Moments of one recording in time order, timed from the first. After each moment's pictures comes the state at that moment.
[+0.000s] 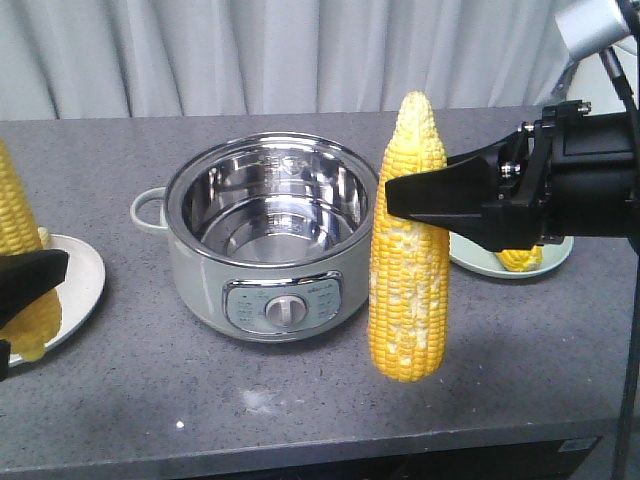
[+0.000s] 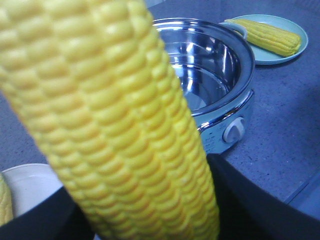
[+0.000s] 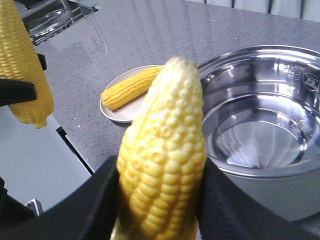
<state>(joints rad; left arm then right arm) -0.54 0.77 -0.91 0.11 0.72 -0.04 0.21 1.15 -1.10 1.08 0.94 -0.90</state>
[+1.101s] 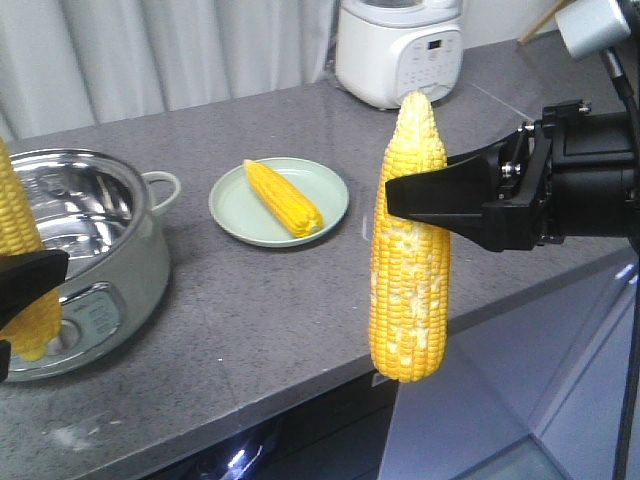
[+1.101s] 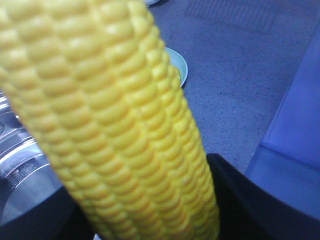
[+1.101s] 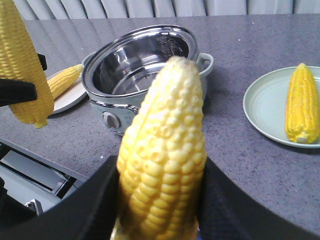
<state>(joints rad) -0.54 0.77 -0.91 0.11 0.72 -0.04 0.21 1.15 -1.10 1.08 0.94 -0.90</state>
